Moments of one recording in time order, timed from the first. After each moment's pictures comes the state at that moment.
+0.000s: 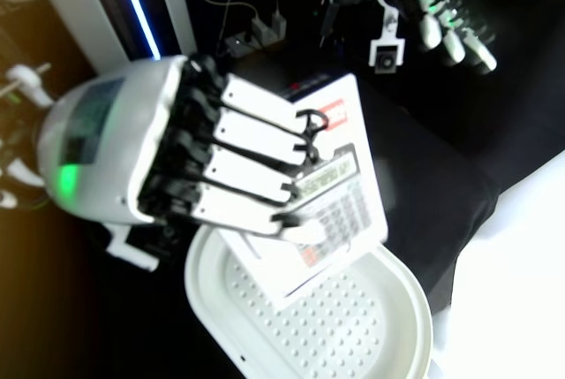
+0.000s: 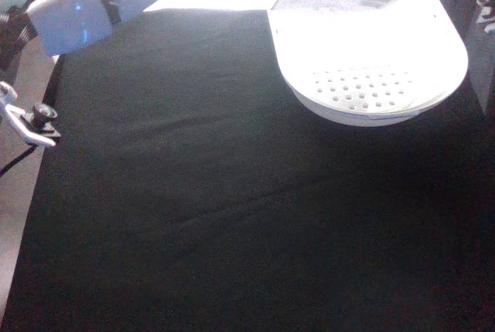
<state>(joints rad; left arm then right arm) 0.62 -1.03 1.21 -0.14 -1.21 0.74 -0.35 -1.11 1.40 -0.10 0.91 -0.72</state>
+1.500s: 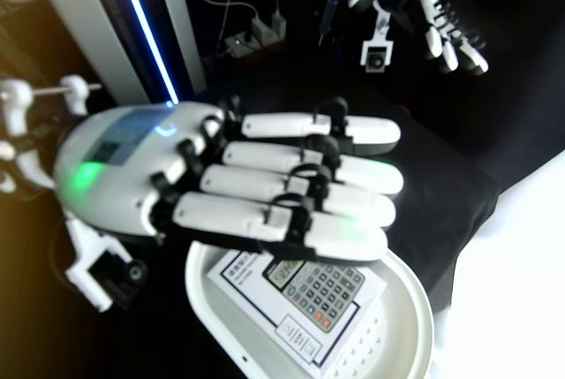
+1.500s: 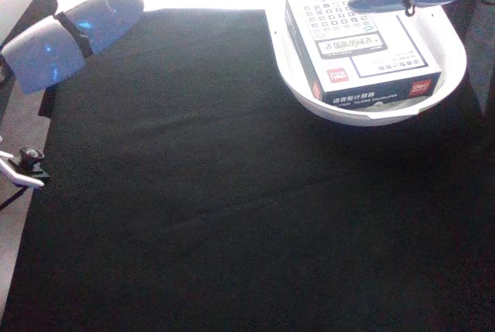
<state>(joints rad) 0.76 -1.03 1.19 -0.25 -1.30 0.70 -0.32 -1.09 1.36 -0.04 0.82 -1.08</state>
